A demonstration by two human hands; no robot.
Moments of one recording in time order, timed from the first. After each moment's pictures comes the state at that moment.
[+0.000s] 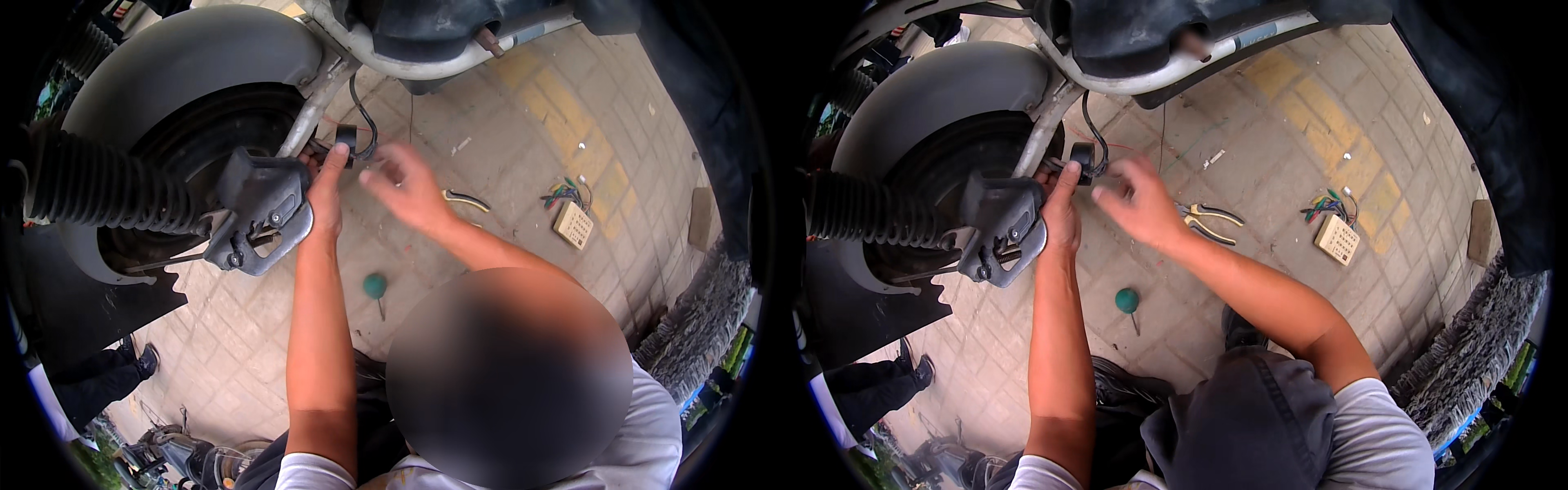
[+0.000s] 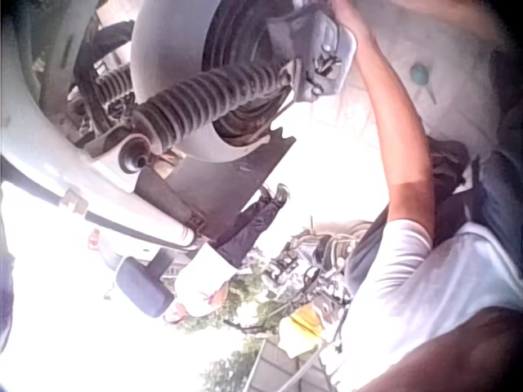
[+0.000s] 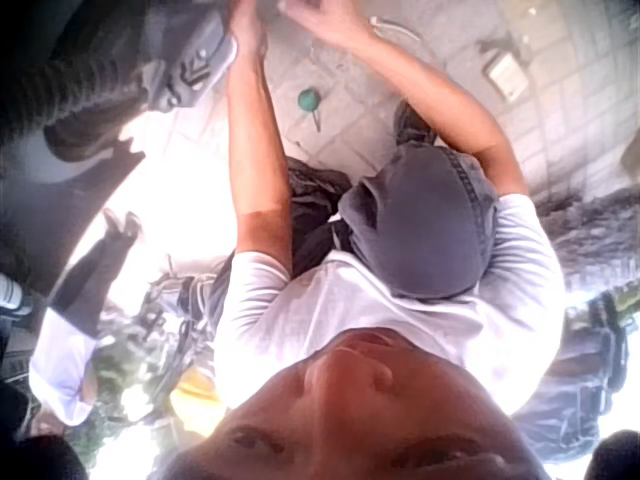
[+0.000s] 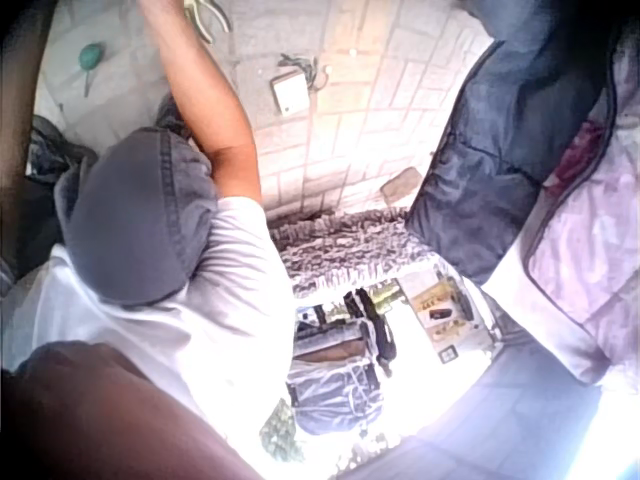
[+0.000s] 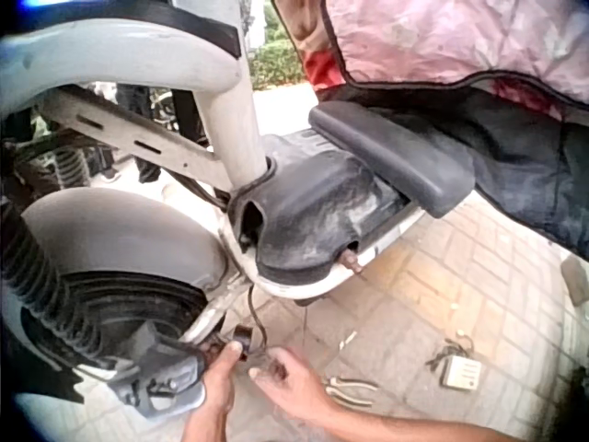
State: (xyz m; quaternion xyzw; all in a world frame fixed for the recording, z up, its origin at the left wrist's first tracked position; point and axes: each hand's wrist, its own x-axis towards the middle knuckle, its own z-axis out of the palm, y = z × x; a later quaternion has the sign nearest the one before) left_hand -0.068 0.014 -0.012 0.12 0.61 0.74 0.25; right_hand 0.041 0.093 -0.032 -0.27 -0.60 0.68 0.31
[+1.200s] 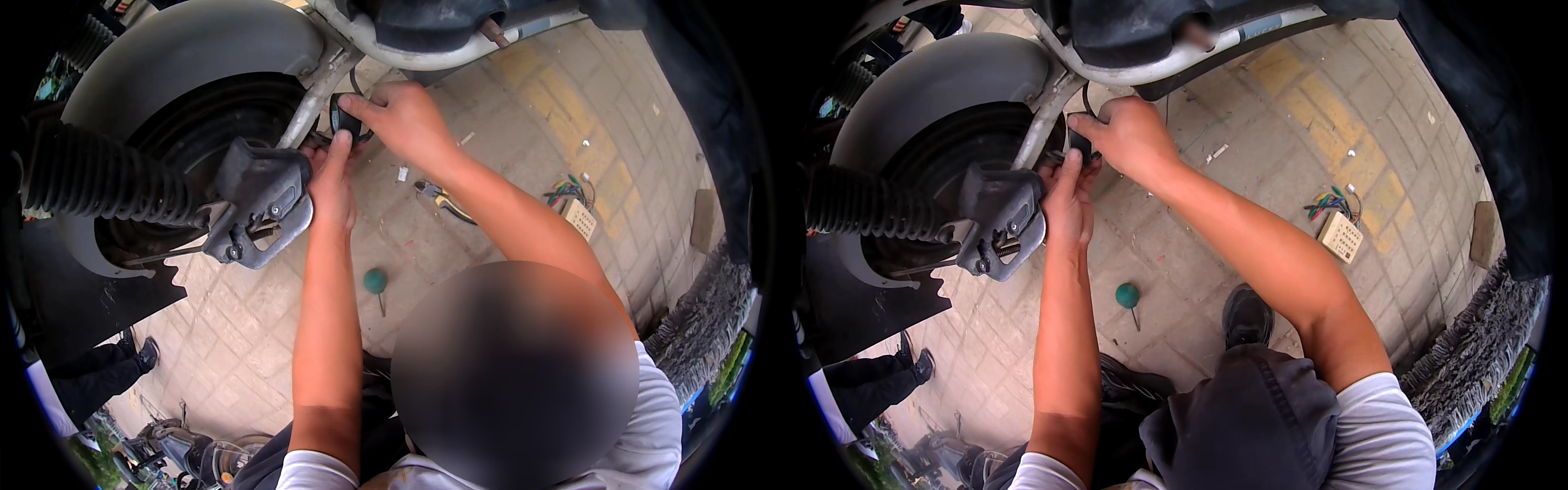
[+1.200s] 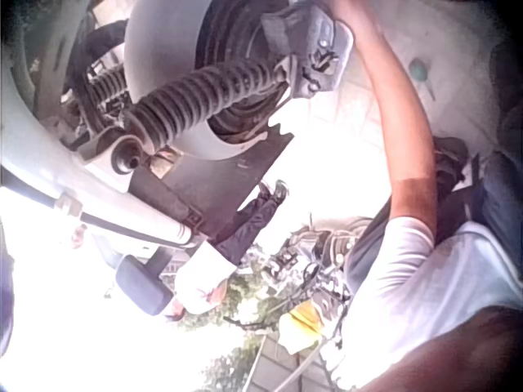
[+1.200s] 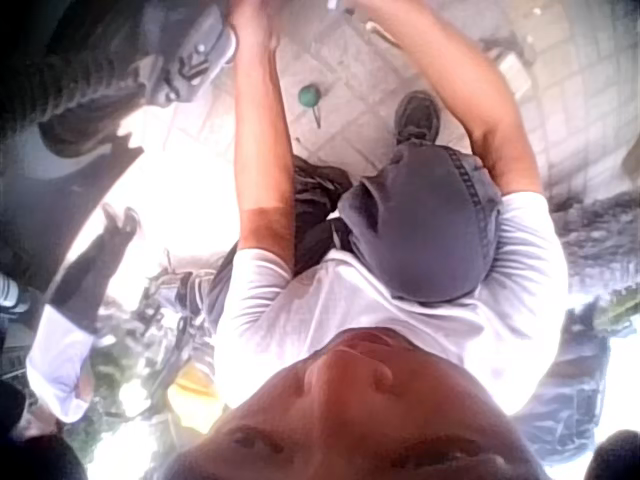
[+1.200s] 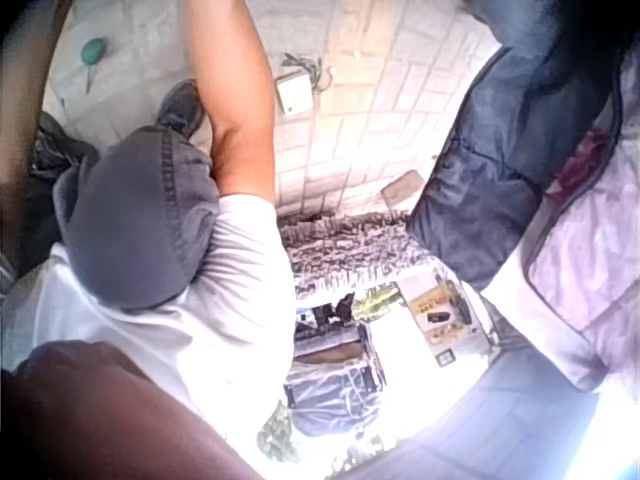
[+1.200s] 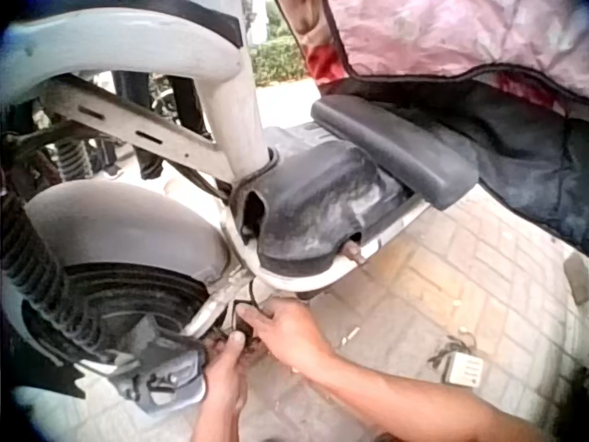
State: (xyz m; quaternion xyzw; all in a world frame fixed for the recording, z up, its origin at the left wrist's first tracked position) left_hand -0.056 0.022 -0.011 0.07 0.53 0.80 0.29; right_hand 0.003 0.148 0.032 -0.32 -0.78 0.52 0.17
